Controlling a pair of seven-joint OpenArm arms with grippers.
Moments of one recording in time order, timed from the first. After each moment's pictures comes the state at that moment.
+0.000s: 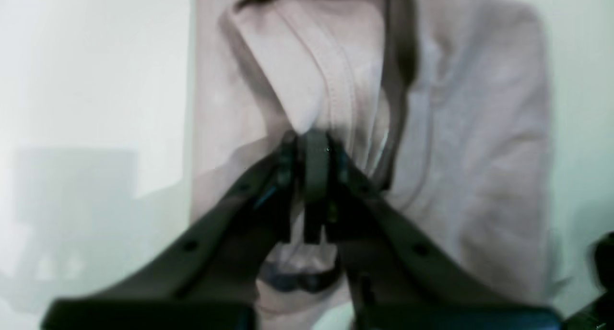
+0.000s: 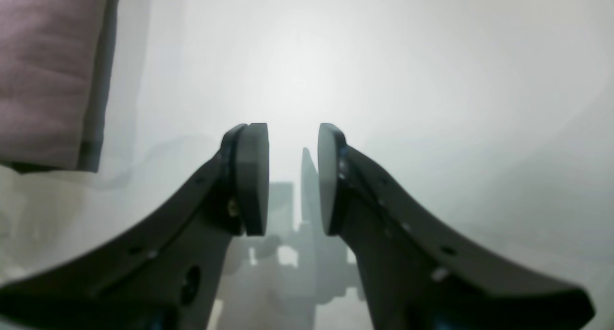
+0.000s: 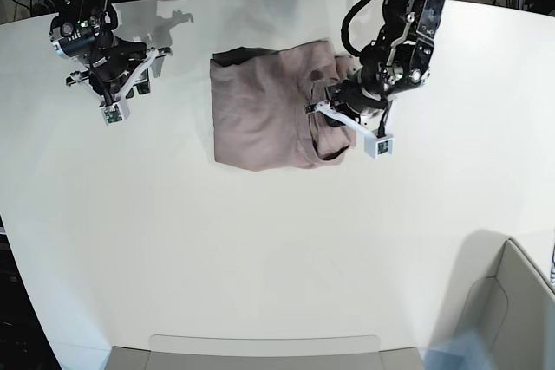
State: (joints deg) left arm 5.5 -12.2 14.0 105.1 -35.9 26.8 54.5; right arm -19.2 12.7 13.7 114.5 15.9 20.1 -62.8
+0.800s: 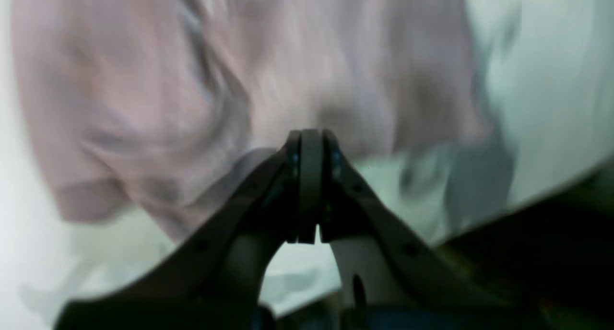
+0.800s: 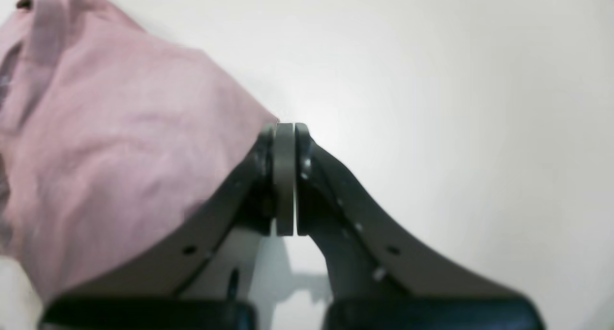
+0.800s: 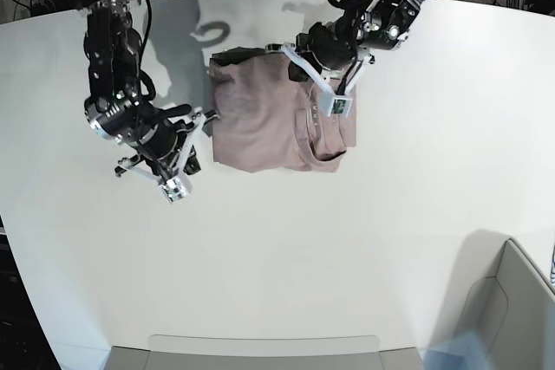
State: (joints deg) left arm 11.0 -18.4 34.5 112.8 -35.2 26.3 54.1; right arm 5.9 13.7 -8.5 103.2 15.7 20.1 -62.6
